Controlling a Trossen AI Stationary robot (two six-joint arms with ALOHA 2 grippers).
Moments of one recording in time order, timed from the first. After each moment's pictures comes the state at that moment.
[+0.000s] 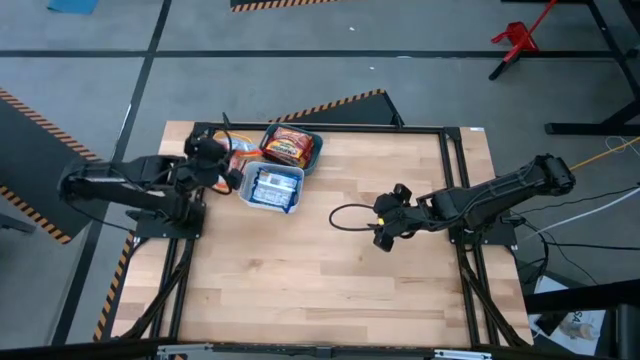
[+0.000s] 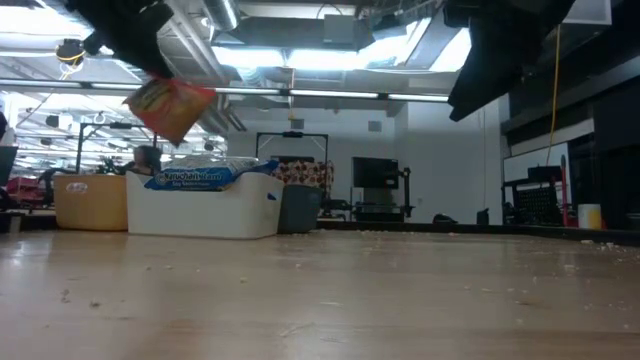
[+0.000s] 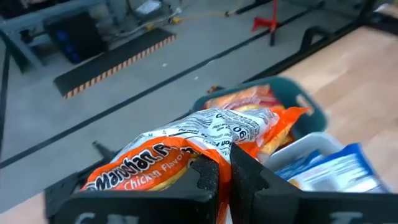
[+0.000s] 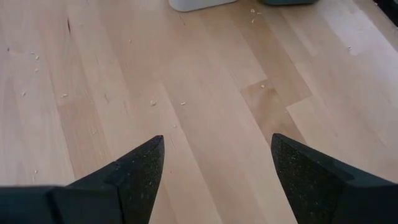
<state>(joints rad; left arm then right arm) 0.01 0.73 0.82 -0.84 -0.89 -0.55 0.28 1.29 0.95 -0.65 0.40 0.57</state>
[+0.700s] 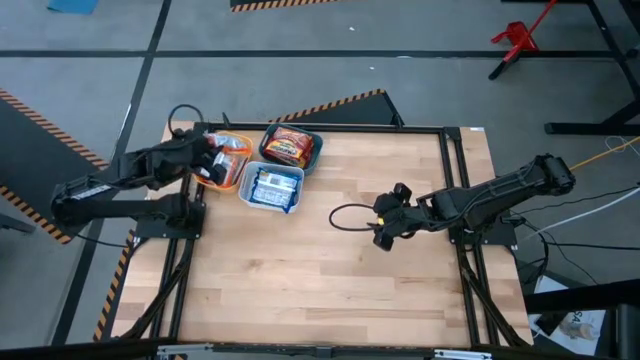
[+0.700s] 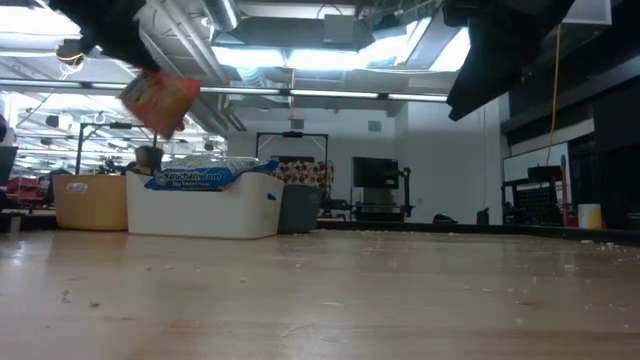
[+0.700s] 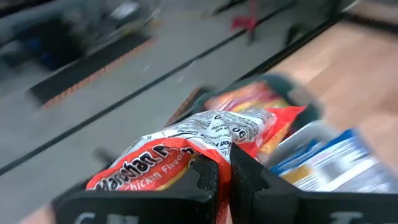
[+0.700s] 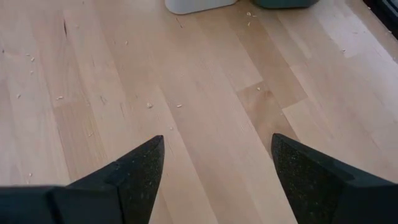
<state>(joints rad) 0.28 0.53 0.81 -0.84 -0.59 -0.25 0.28 1.29 0.95 -0.65 0.42 0.57</state>
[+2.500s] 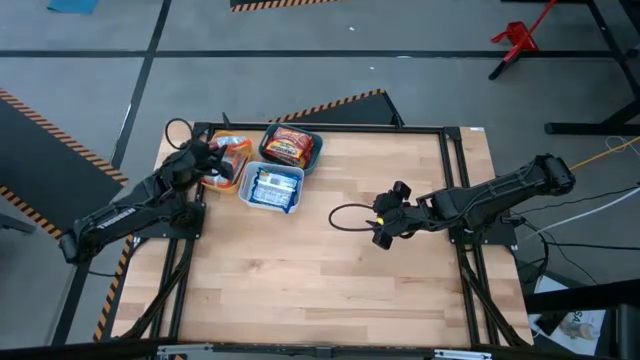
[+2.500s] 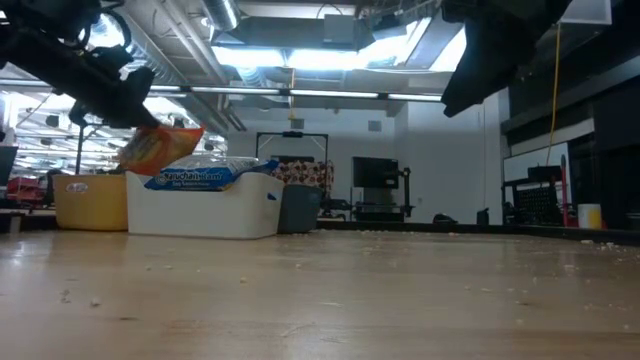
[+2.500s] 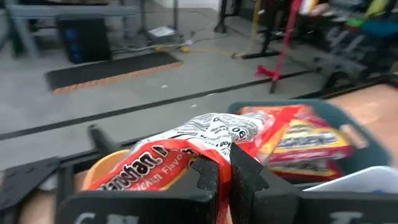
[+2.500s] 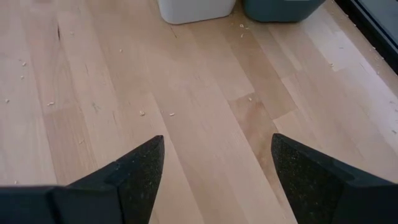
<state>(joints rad) 0.62 0.26 0.27 -0.31 -0.45 -0.26 0.28 1.29 0.95 -0.64 0.46 0.53</state>
